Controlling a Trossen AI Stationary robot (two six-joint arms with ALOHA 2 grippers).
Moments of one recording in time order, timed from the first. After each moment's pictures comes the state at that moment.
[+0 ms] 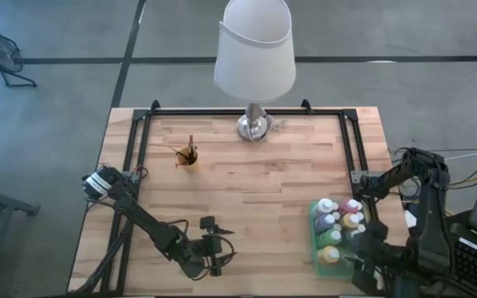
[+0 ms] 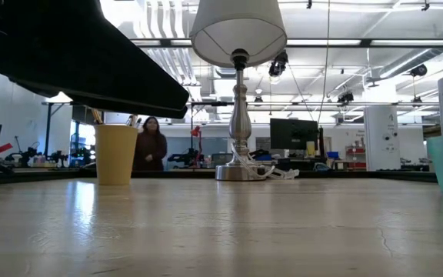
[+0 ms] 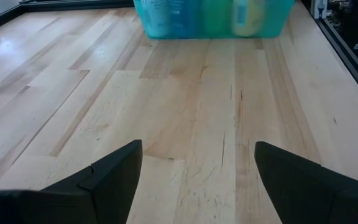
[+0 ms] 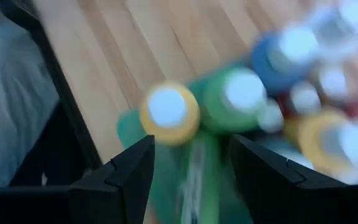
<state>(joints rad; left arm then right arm) -0.71 1.86 0.94 0.34 -0.81 -0.43 1.25 1.59 1.51 -1.49 0.47 1.77</state>
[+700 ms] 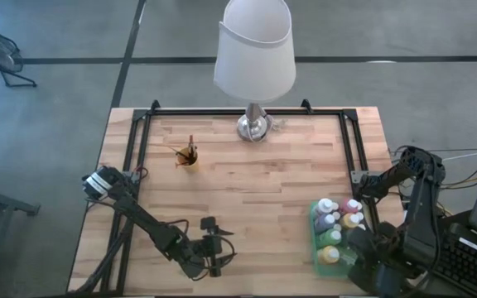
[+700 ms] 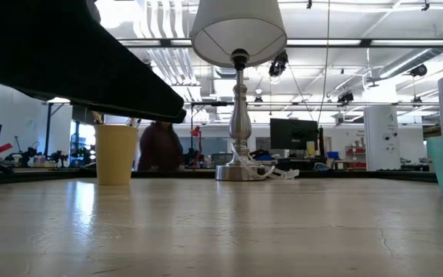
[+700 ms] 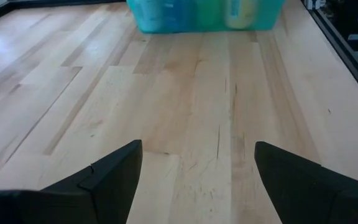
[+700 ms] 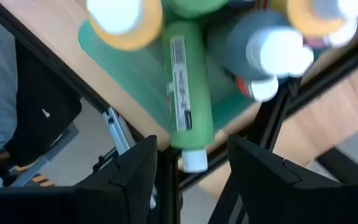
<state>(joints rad) -0.71 1.86 0.94 0.33 -0.78 -0.42 1.11 1.59 1.58 -1.54 -0.06 1.86</state>
